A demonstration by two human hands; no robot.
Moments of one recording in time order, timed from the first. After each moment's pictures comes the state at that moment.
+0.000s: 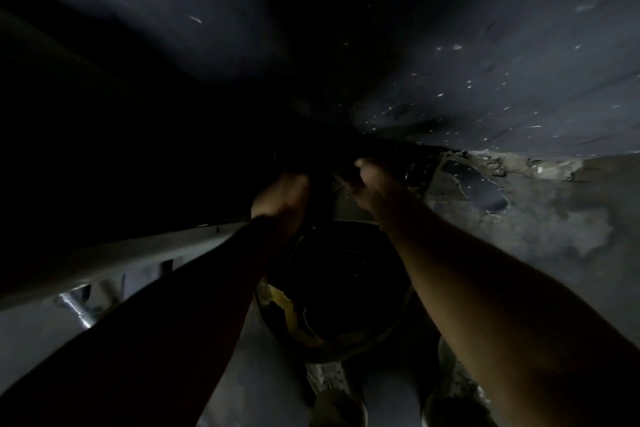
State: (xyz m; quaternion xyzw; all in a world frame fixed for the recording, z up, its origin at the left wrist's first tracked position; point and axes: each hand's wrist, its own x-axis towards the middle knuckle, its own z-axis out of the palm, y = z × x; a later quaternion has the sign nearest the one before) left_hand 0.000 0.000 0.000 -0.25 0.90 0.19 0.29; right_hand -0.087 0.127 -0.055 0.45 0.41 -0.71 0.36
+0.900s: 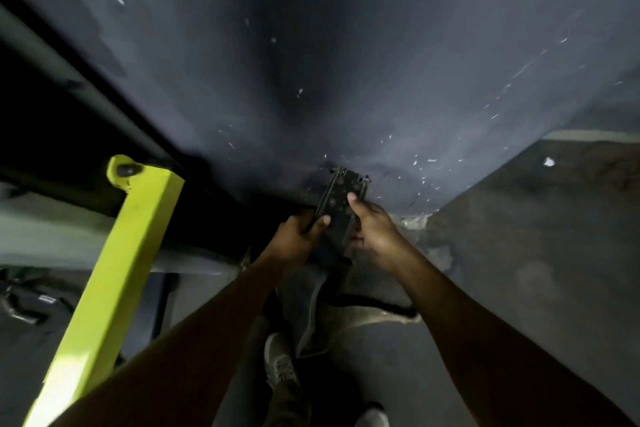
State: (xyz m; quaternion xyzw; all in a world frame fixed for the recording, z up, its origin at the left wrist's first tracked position) left_hand 0.037 0.145 0.333 -0.21 0.77 0.58 0.17; right_hand -0.032 0.304 0.331 0.21 0.60 -0.68 0.36
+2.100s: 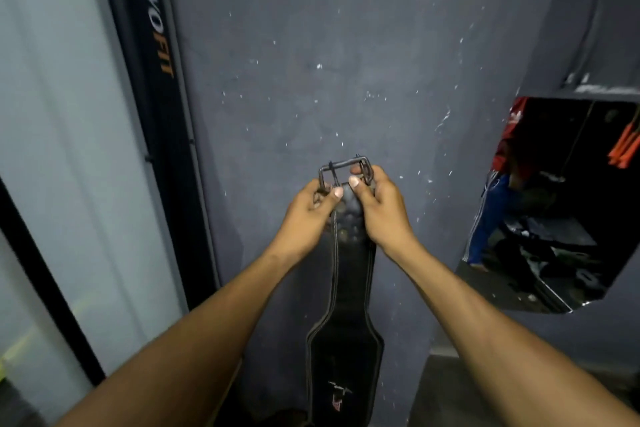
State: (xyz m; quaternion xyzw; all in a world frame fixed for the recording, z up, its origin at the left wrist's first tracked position) left_hand 0.118 0.209 0.989 0.05 0.72 0.66 -0.22; right_hand 0.053 0.341 0.995 -0.26 0.73 -0.61 -0.16
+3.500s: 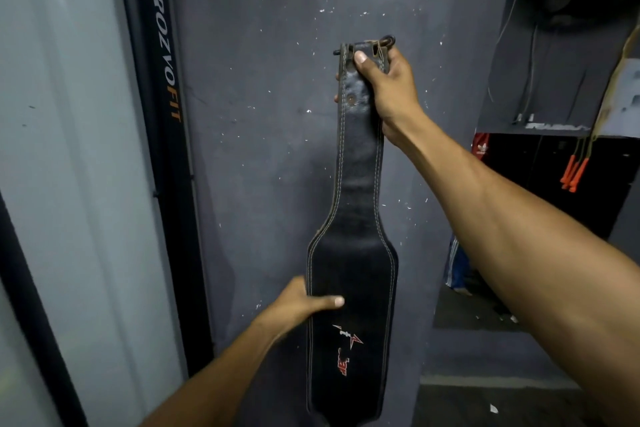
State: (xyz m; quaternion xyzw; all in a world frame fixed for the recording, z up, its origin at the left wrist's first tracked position) left_hand 0.148 0.186 0.903 0.03 0.76 0.65 0.00; right_hand 0.063 0.337 1.224 -0.37 0.54 -0.75 -0.15
